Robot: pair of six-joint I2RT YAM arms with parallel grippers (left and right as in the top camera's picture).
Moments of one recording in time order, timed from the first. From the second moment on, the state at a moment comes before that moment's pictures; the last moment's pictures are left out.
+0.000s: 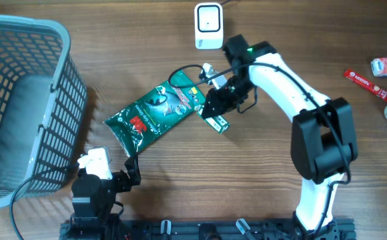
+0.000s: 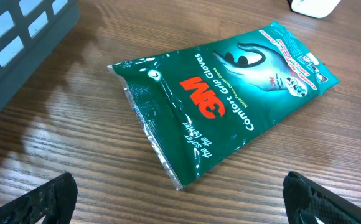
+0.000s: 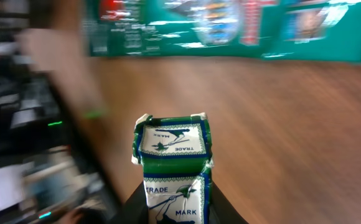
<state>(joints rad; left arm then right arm) -0.01 0.01 0.18 -0.75 0.05 -0.25 0.39 2.07 1.60 -1.16 -0.72 -0.26</state>
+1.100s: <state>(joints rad) -0.01 0.01 0.18 -0.75 0.05 -0.25 0.51 2.30 1.86 0.28 0.60 -0.87</state>
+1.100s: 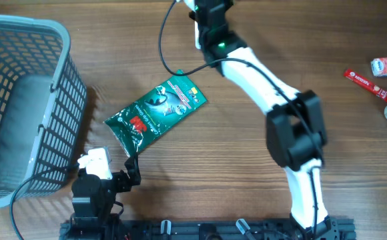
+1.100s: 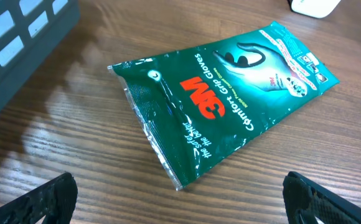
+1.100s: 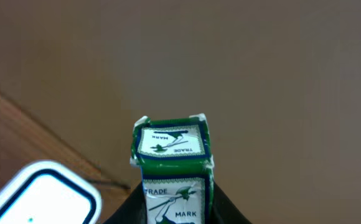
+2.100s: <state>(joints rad) -0.01 0.01 0.18 -0.75 0.05 -0.25 0.57 2.57 1.86 0.68 0.78 -1.18</state>
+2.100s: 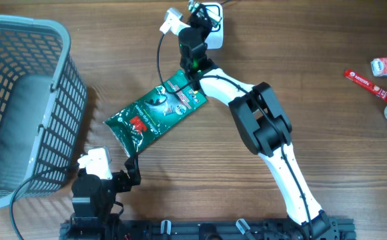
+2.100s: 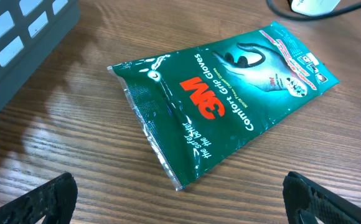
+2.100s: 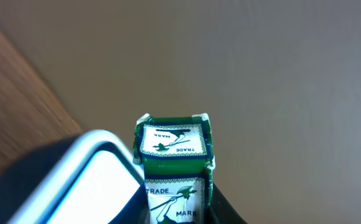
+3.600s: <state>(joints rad) -0.01 0.01 0.18 -0.75 0.05 -0.25 0.52 2.13 1.63 -0.67 -0.59 1.06</state>
